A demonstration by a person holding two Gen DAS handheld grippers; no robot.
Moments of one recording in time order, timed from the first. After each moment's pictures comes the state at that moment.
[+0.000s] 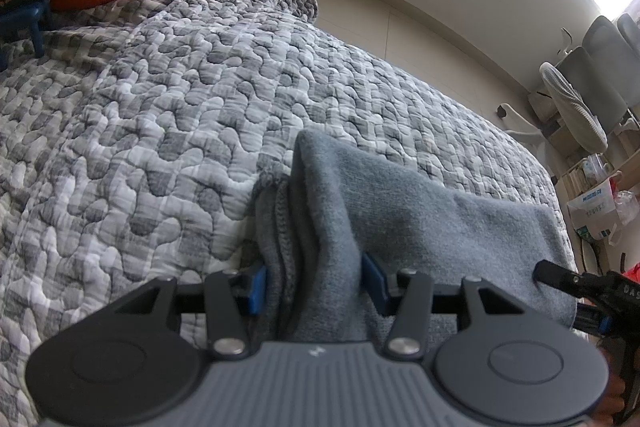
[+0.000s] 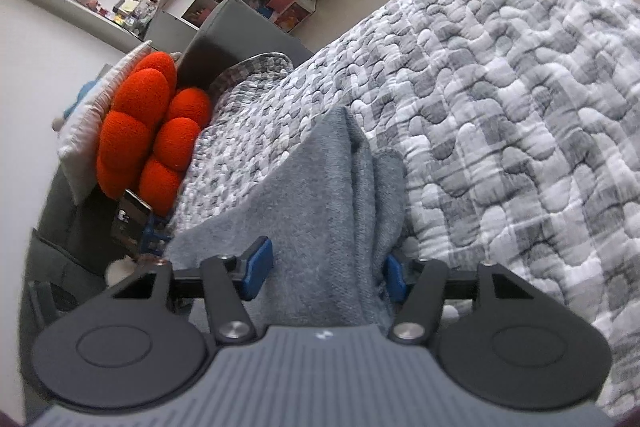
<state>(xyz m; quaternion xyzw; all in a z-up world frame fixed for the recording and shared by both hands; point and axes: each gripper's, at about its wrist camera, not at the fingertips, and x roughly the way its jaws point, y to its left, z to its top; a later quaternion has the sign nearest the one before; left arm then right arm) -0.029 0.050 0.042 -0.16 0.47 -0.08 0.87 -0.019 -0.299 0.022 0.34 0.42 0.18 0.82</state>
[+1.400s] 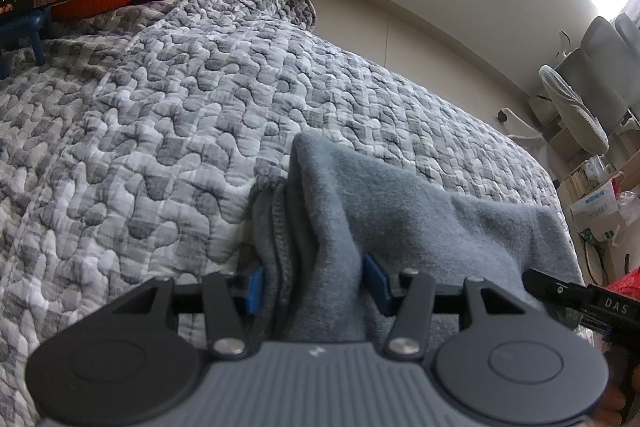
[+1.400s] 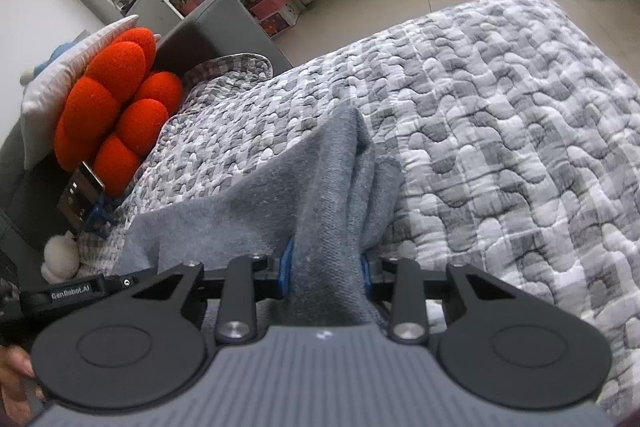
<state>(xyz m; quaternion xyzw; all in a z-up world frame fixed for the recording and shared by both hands) -0.032 0.046 0.041 -0.15 0.45 -0.07 0.88 -0.029 -0.263 0.030 0.24 0.41 0.13 0.87</state>
